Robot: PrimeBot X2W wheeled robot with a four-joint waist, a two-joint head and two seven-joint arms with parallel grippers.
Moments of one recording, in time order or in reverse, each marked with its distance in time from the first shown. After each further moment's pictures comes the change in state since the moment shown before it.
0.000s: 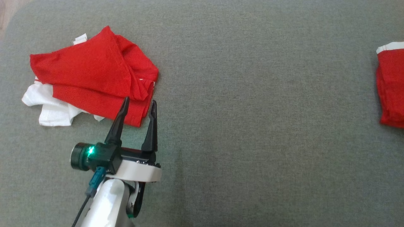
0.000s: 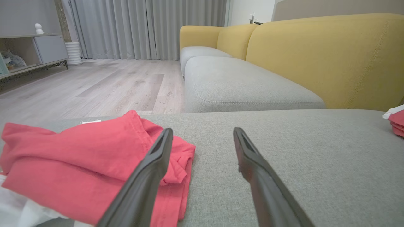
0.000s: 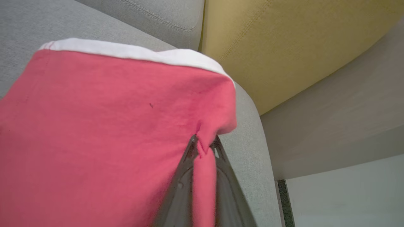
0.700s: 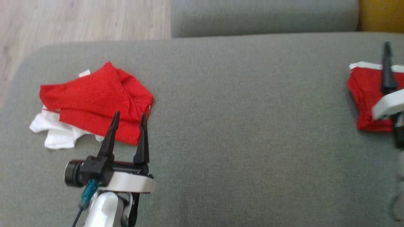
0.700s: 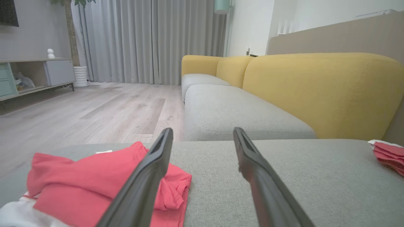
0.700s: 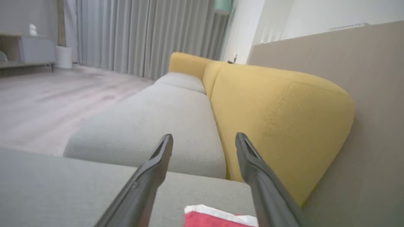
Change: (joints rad) left arm 0.060 0.000 0.043 -0.004 -0.017 0.002 0.000; right arm 0.106 0.319 -0.128 -0.385 0.012 0.000 -0.139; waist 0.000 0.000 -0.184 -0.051
